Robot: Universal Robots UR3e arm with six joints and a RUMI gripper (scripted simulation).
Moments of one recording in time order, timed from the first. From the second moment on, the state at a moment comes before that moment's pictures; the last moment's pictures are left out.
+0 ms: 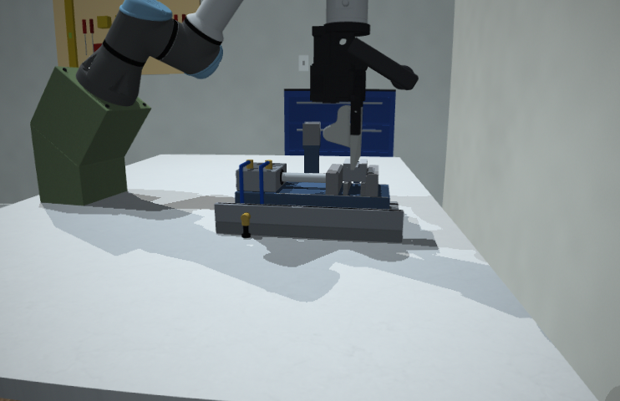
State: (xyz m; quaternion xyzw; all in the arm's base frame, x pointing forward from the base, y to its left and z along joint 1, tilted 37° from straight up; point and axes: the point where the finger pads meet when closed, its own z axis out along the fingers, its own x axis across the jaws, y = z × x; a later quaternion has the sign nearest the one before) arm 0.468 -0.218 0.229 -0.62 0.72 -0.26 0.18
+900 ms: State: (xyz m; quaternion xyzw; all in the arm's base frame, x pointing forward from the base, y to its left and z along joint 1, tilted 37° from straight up) arm 0.468 -0.215 0.229 -0.62 0.72 -0.26 0.18
